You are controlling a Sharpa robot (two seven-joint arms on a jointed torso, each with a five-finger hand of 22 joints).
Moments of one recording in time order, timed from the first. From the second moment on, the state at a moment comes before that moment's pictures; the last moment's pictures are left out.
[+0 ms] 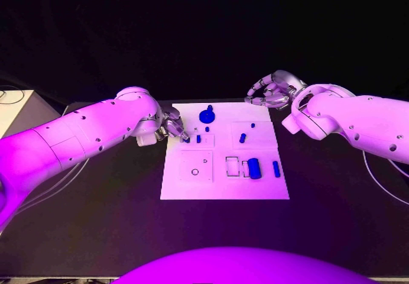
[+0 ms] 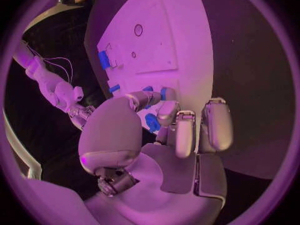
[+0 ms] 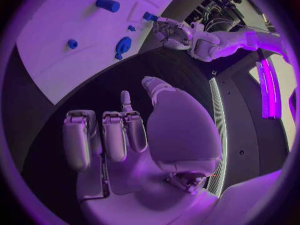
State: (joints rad) left arm 1.22 -0.54 0.07 1.10 -1.10 0.34 -0.44; left_hand 1.11 -0.15 0.73 0.14 0.54 0.85 0.08 0.67 0.75 1.31 -0.01 1.26 1.01 1.47 -0.06 1.56 1.31 0.08 1.42 0.05 1.37 1.27; right arm 1.35 -0.75 -0.13 1.31 -0.85 -0.37 -0.04; right_hand 1.27 -0.21 0.28 0.28 0.40 0.82 0.15 0.29 0.57 1.46 0.06 1.50 1.31 1.46 -0.02 1.52 1.31 0.01 1.47 0.07 1.50 1.31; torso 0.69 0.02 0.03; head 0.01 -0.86
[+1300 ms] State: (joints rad) left arm 1.23 -0.50 0.05 1.06 -1.10 0.36 -0.44; left_hand 1.11 -0.15 0.73 0.14 0.54 0.86 0.08 0.68 0.75 1.31 -0.01 1.26 1.01 1.47 -0.06 1.56 1.31 0.08 1.42 0.05 1.37 1.27; right arm 1.35 -0.75 -0.13 1.32 -0.85 -0.37 -0.04; right_hand 1.26 -0.22 0.28 0.28 0.40 0.82 0.15 0.29 0.57 1.46 0.06 1.50 1.31 1.46 -0.02 1.52 1.31 0.01 1.47 0.07 1.50 1.31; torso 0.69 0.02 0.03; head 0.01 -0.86
